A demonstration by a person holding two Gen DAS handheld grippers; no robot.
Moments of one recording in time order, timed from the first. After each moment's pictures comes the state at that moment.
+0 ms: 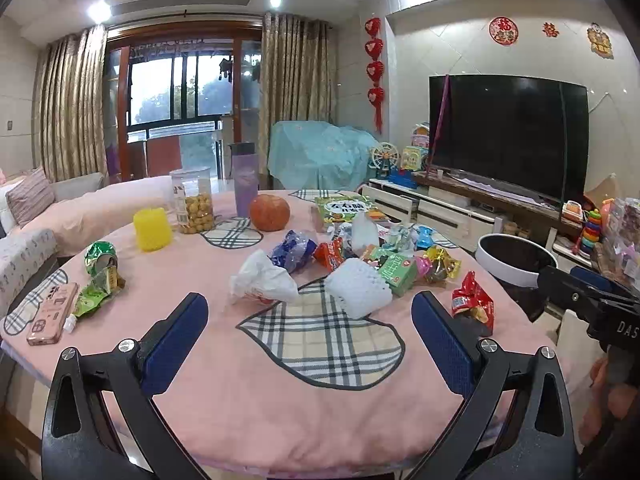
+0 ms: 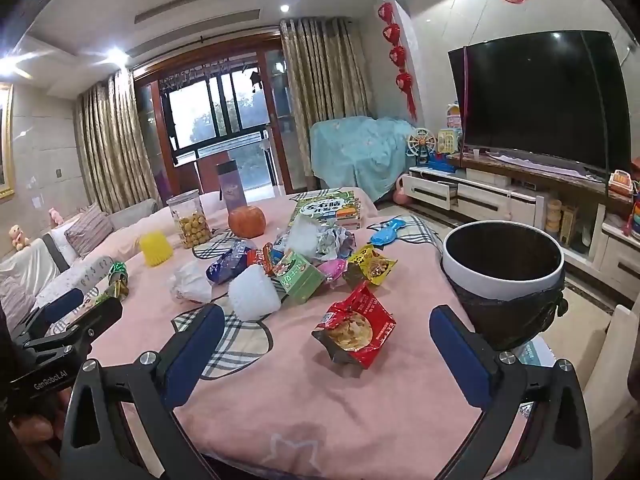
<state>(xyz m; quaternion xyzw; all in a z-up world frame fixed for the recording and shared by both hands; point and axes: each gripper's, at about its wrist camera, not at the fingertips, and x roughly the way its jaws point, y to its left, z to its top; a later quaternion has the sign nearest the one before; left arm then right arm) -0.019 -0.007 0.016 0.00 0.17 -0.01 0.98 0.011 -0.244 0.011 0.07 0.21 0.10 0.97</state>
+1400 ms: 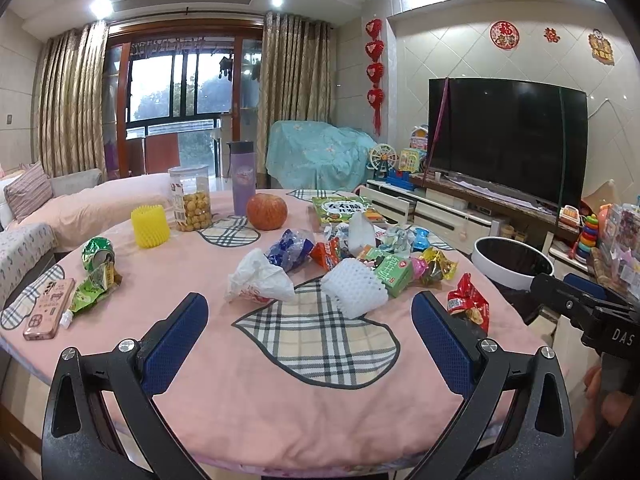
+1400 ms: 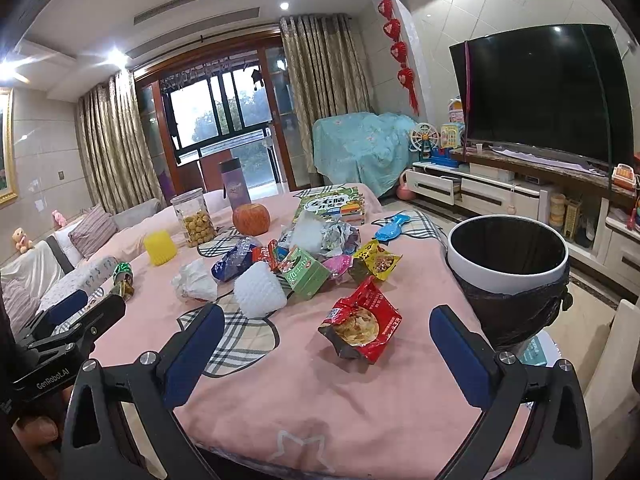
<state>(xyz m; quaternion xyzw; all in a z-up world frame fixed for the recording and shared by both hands) -0.020 -0.007 0.015 -0.01 0.17 -0.02 0.98 0.009 -0.240 0.008 0.07 0.22 0.10 0.97</state>
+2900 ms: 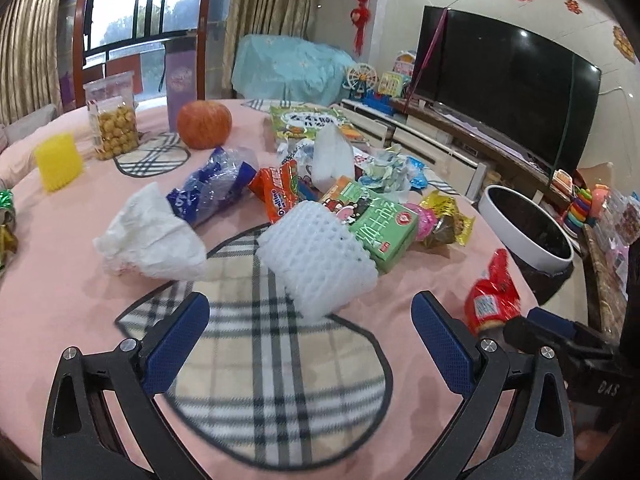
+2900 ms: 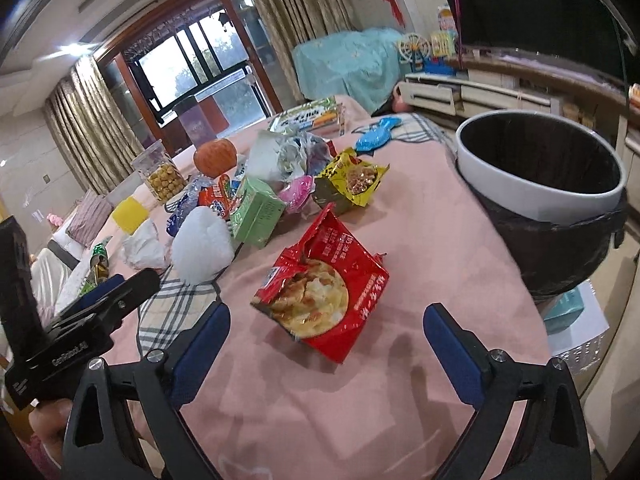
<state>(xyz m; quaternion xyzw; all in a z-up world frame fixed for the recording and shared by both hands) 0.126 -0.044 -0.042 -0.04 0.33 -0.08 0.94 0.104 -0.271 -0.060 0.14 0.37 0.12 0.91</state>
